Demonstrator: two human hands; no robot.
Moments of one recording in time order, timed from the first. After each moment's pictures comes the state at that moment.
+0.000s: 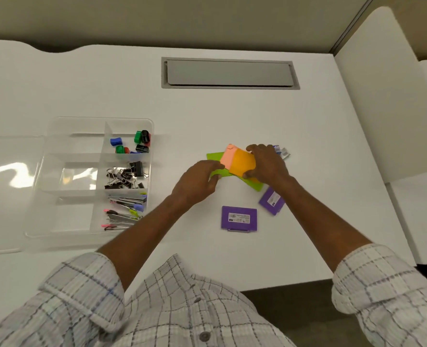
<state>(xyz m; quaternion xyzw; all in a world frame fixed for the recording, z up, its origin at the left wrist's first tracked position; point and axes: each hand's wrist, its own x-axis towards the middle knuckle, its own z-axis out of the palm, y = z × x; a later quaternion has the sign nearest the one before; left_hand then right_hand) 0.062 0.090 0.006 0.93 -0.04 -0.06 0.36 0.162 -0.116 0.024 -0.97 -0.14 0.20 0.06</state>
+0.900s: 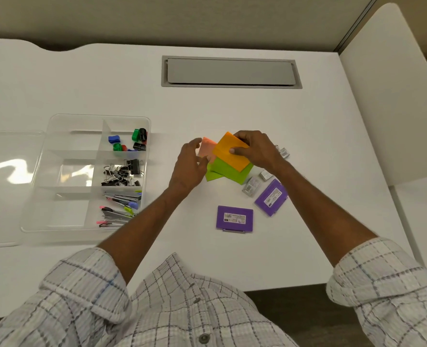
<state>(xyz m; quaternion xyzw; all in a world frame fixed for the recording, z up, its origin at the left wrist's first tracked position) 0.087 0.088 0.010 0.86 0.15 -0.02 0.49 0.183 -0.099 0.056 -0.90 -0.19 0.22 0.31</state>
